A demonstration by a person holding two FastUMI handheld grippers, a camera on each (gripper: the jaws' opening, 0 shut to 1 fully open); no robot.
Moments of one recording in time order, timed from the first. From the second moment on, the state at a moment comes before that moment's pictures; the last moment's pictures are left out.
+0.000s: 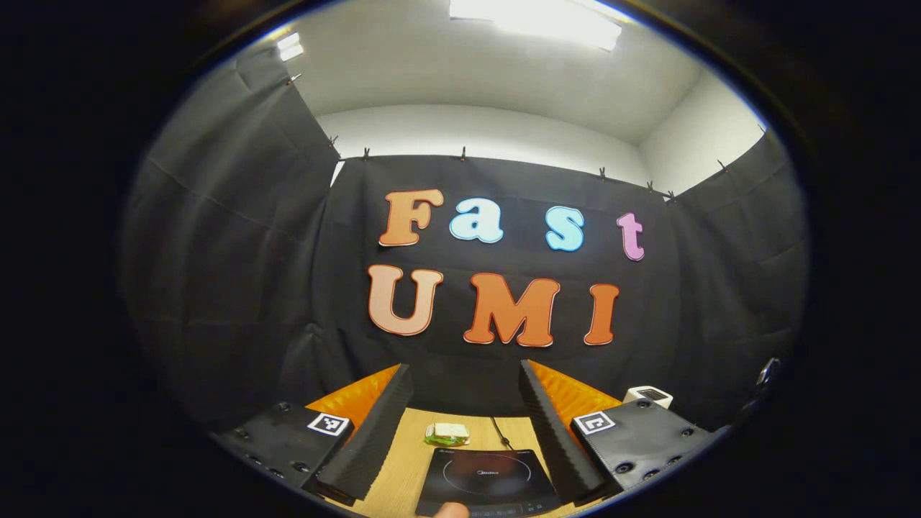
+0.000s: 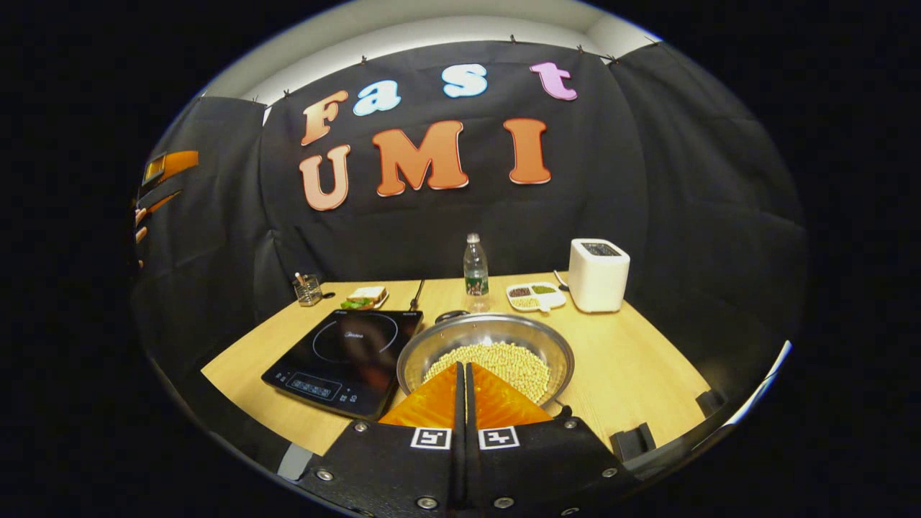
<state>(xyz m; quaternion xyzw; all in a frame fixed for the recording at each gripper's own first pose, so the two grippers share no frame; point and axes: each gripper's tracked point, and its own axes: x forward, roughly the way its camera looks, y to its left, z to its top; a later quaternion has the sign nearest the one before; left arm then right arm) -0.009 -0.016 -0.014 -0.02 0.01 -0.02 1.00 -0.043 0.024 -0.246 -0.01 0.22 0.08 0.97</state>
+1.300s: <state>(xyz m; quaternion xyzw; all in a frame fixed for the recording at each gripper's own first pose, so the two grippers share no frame) 0.005 -0.014 -0.020 -0.01 0.01 -0.02 1.00 -0.030 -0.024 -0.386 0.08 0.37 0.02 0.92</state>
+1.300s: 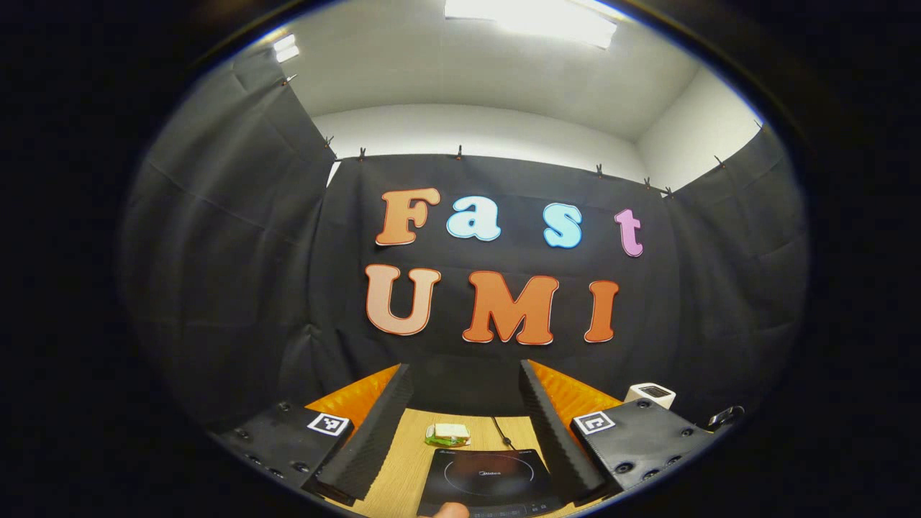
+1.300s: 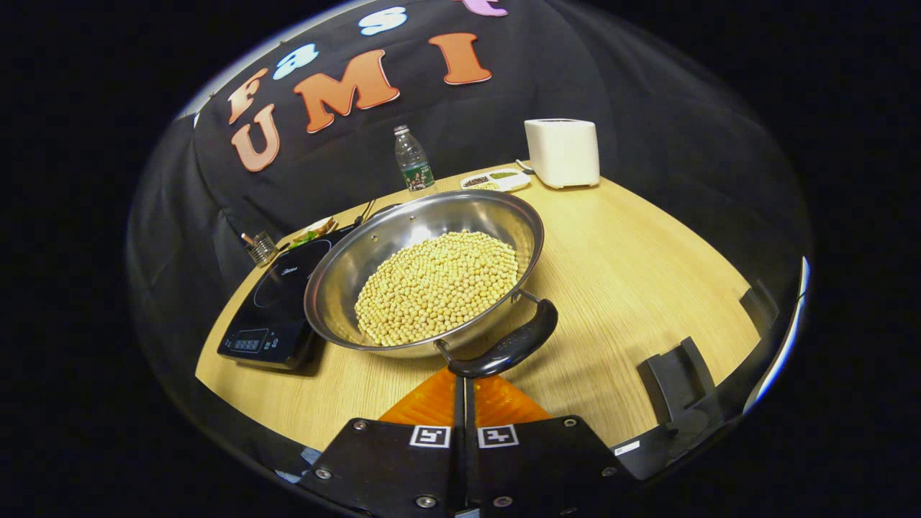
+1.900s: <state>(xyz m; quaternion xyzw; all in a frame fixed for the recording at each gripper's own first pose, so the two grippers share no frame) 0.035 -0.038 -0.011 0.00 0.00 -0.04 1.00 0.005 -0.069 -0.384 0.13 0.38 -0.03 0.91</state>
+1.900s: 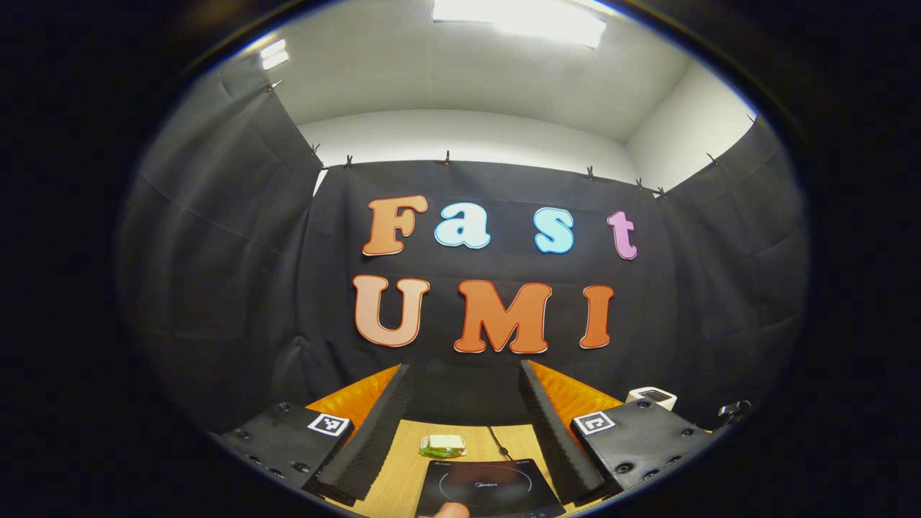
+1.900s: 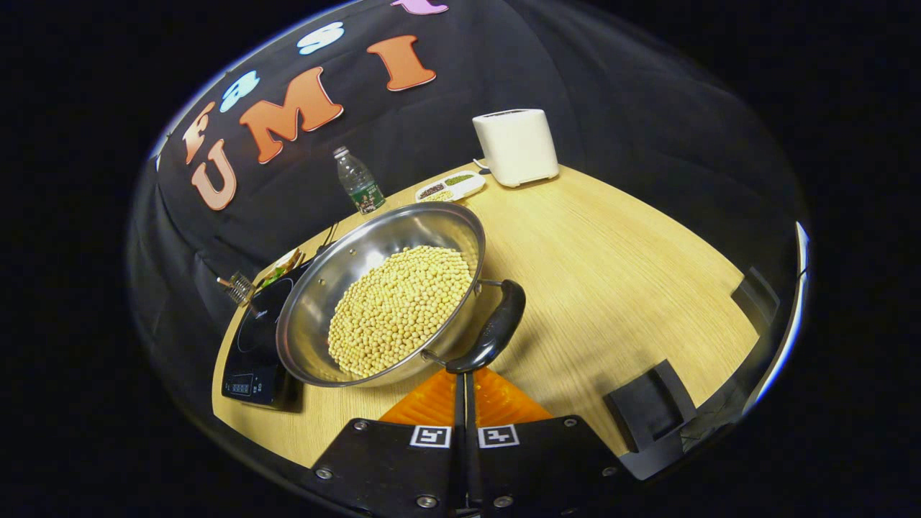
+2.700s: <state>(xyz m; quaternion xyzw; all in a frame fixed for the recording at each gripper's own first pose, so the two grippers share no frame) 0.069 -0.044 -0.033 -0.02 0.02 -0.04 1.00 0.041 -0.098 -0.384 0.17 0.39 -0.06 0.90</state>
